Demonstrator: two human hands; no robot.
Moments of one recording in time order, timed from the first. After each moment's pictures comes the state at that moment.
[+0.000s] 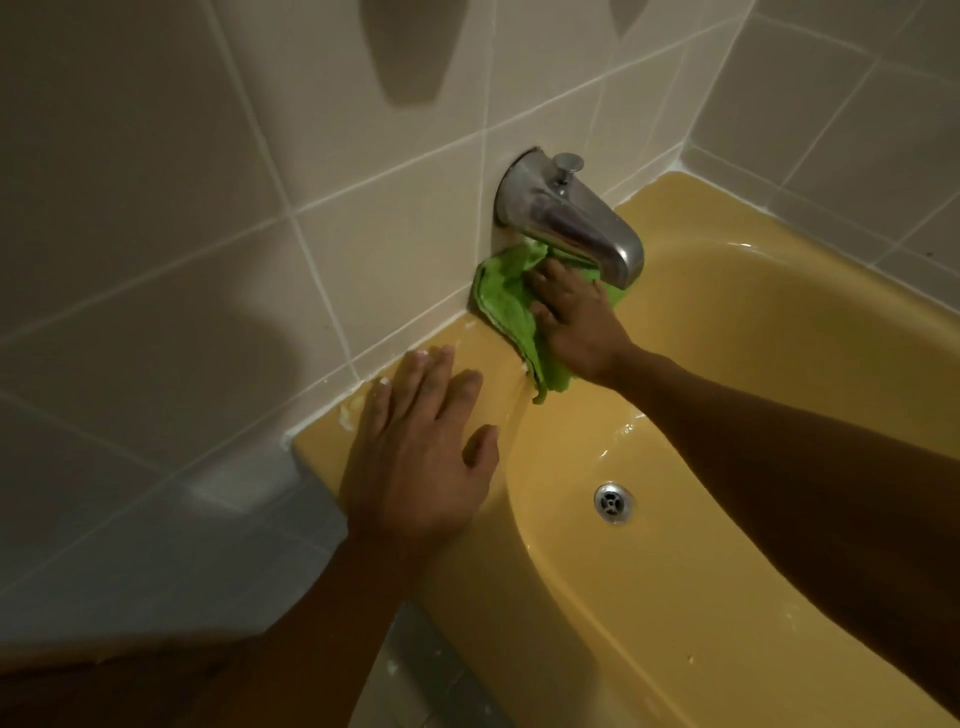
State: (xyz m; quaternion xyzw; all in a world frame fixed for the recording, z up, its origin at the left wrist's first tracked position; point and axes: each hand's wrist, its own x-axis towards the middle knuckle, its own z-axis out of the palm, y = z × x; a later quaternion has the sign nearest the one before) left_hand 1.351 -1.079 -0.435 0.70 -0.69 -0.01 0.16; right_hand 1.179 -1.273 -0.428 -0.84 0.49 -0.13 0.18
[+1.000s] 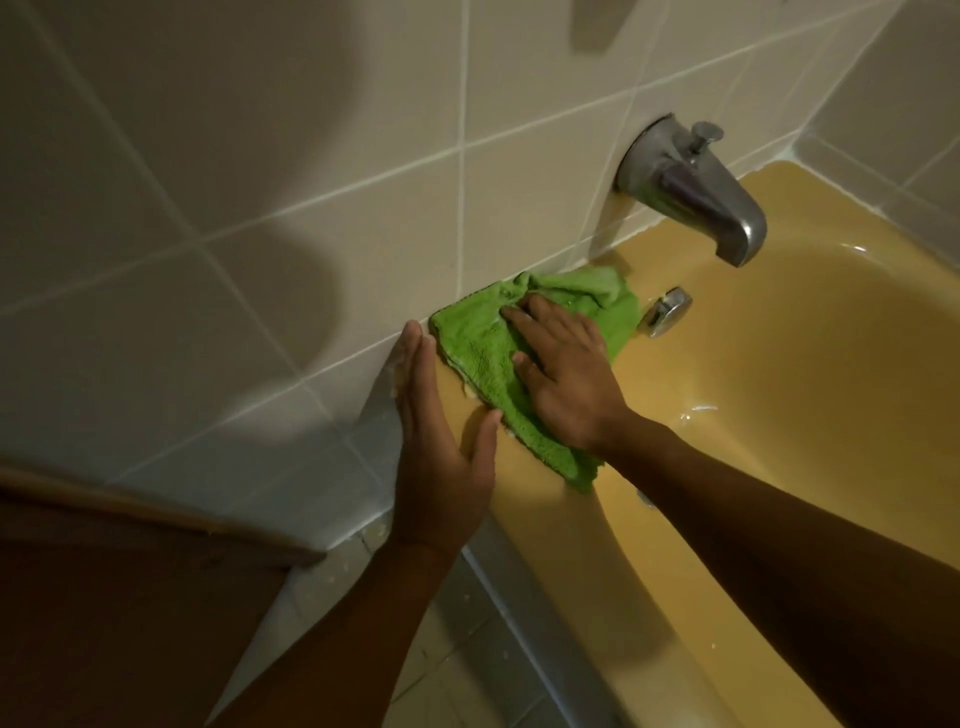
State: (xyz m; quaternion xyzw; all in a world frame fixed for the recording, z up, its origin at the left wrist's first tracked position) left_hand 1.369 -1.011 -0.446 0.67 -0.47 -0.14 0.55; right_hand 1.257 -1.144 -0.427 -0.88 0.42 -0.13 0.20
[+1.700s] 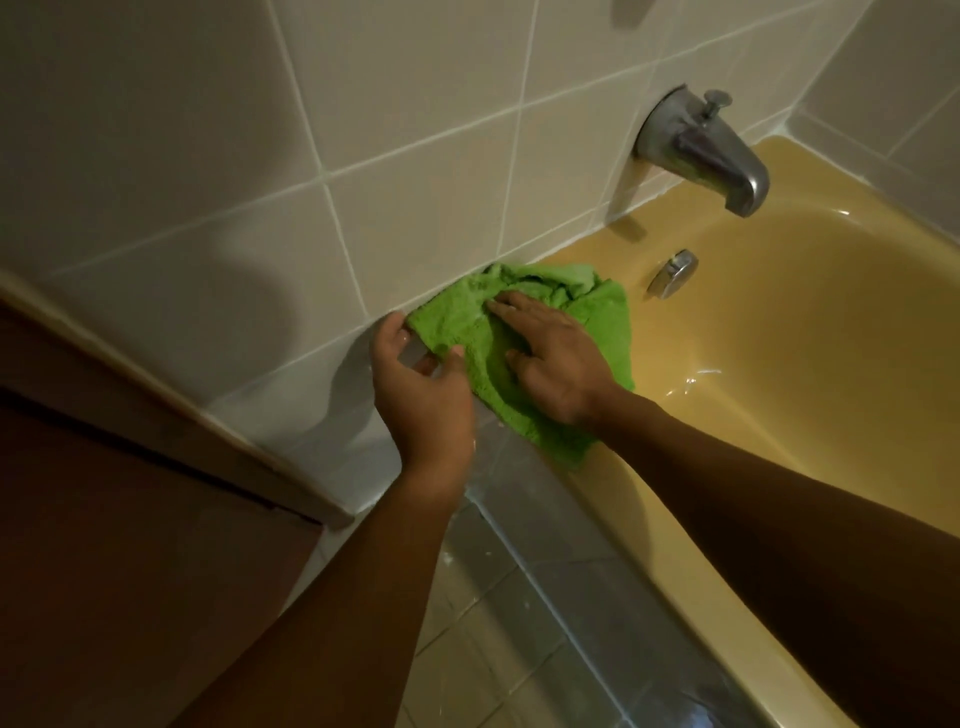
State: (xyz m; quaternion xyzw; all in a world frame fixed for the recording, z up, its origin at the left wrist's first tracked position) left_hand 1.398 -0.983 -0.405 0.69 -0.16 -0.26 0.66; right_hand 1.289 -1.075 -0.401 -0.87 0.42 -0.08 0.25
